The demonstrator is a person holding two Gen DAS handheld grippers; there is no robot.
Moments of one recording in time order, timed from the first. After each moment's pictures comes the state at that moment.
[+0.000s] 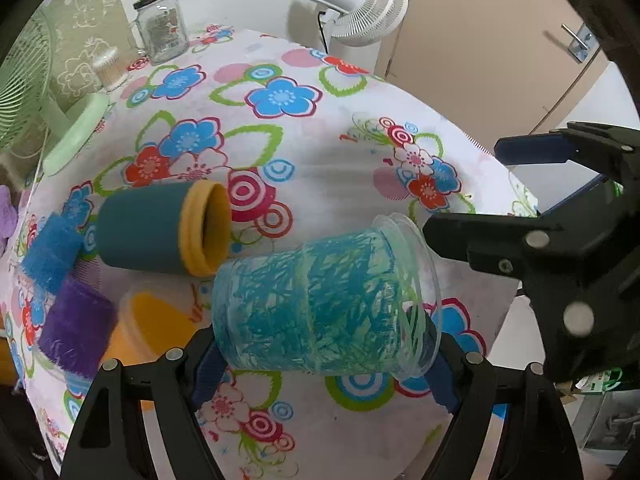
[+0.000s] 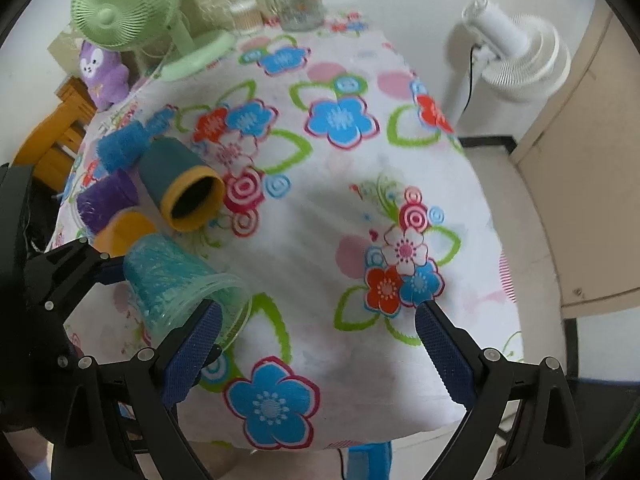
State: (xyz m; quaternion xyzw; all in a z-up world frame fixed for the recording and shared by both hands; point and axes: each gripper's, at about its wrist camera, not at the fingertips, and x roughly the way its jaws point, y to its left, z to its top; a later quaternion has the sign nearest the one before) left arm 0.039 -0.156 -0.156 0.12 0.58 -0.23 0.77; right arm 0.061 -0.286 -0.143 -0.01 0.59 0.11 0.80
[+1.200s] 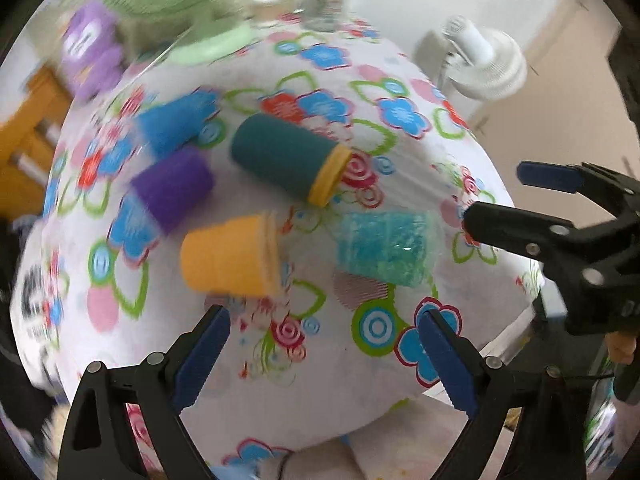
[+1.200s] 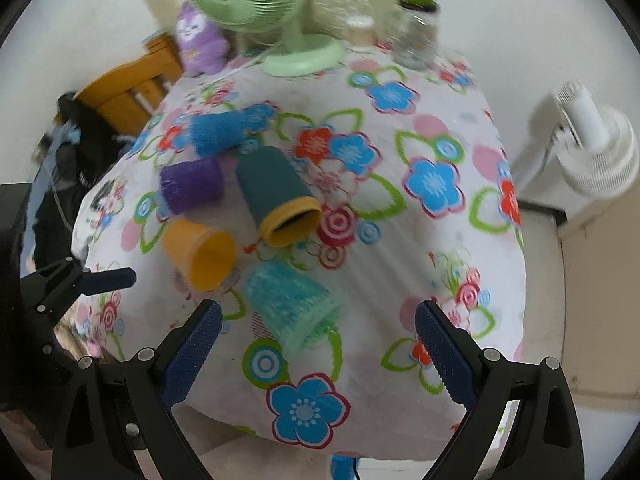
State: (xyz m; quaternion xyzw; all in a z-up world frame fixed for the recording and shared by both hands) left arm 0.005 -0.082 -0.103 -0.06 0.61 -0.04 0.79; right arm 0.071 -0.226 -0.084 -0.10 0.56 0.27 0.78
